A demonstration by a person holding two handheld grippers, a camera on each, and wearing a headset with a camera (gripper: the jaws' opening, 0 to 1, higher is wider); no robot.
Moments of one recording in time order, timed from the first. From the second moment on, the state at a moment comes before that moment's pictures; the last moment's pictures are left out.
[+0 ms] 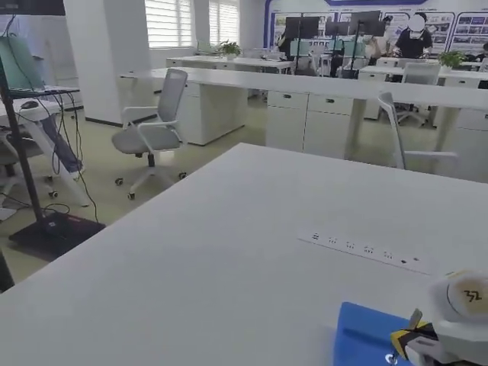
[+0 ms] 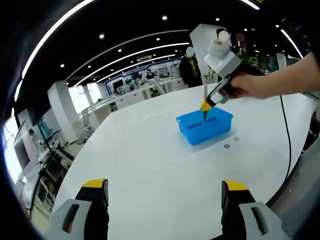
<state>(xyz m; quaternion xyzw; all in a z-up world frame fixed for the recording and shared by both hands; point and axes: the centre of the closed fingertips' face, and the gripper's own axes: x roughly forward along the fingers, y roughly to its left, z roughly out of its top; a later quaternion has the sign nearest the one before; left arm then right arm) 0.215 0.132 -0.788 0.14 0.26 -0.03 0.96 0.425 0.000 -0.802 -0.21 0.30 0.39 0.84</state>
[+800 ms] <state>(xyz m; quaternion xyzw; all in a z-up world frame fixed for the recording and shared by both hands) 0.215 0.132 -0.789 0.14 0.26 -0.03 0.95 0.415 0.001 -0.833 -0.21 0.33 0.40 0.83</state>
